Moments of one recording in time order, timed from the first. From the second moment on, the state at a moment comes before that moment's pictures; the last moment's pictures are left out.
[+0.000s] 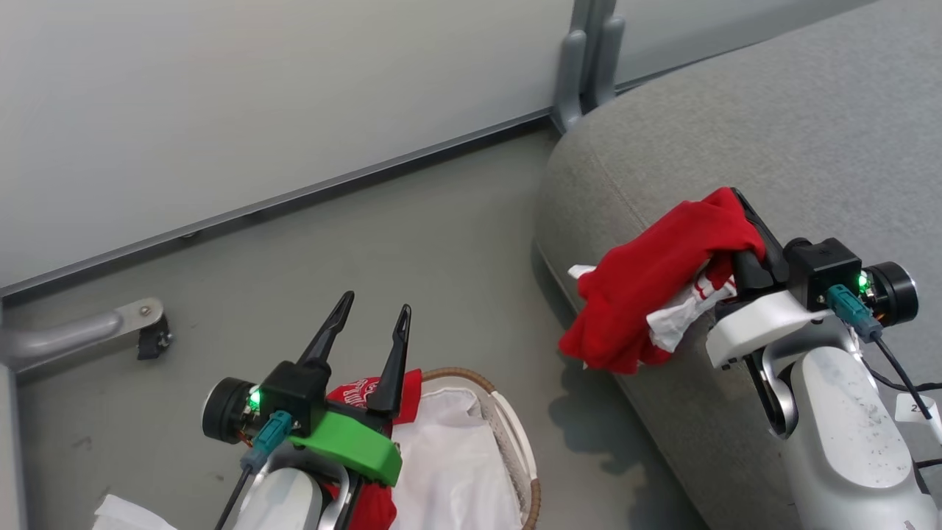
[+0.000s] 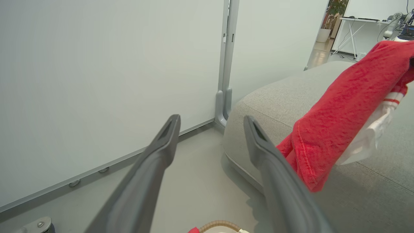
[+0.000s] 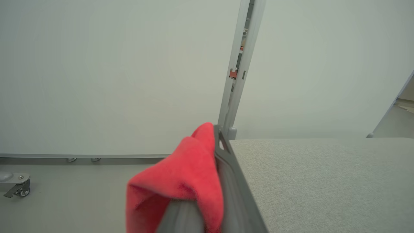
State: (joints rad) left arm -0.21 0.08 -0.36 0.29 -0.22 -0.12 -0.26; right arm -0.42 -0.07 -0.01 0.36 -0.03 0.13 -0.26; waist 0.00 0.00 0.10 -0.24
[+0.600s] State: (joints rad) left arm -0.24 0.09 -0.41 0.30 -0.18 -0.13 -0.26; right arm -0.48 -0.08 0.03 0.44 -0.03 0.13 -0.26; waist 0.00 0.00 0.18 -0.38
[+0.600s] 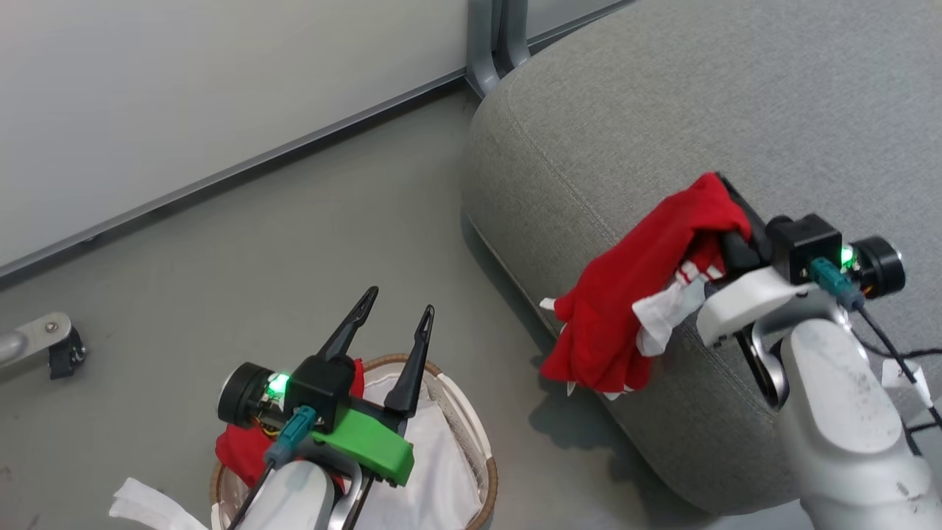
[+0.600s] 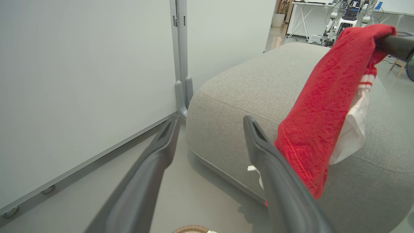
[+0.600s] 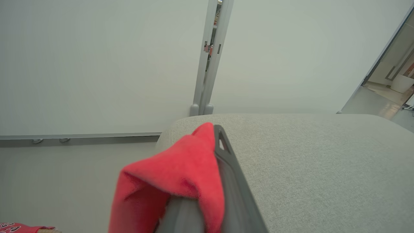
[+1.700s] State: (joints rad) left arm -0.51 0.17 -0.42 0.18 -0.08 -0.12 -0.26; right arm -1.16 -0.37 -0.25 0.89 -0.17 0.13 -0.26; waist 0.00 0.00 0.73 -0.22
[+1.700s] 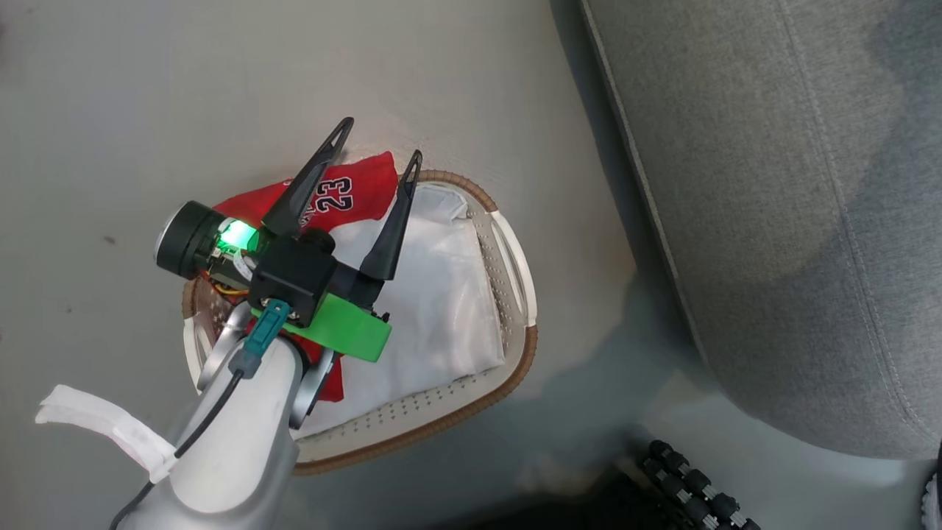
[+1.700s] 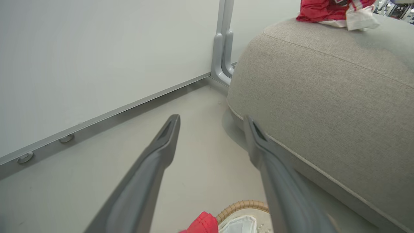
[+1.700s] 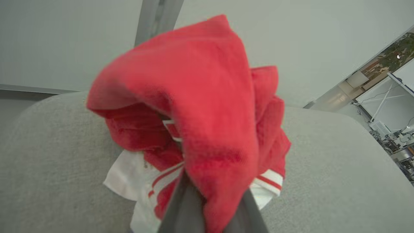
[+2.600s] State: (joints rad) left arm -0.46 0.11 -0.39 0.23 -0.13 -0.12 -0.26; right arm -0.83 -0.31 -0.12 0.78 -0.15 0.13 -0.26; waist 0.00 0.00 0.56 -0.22
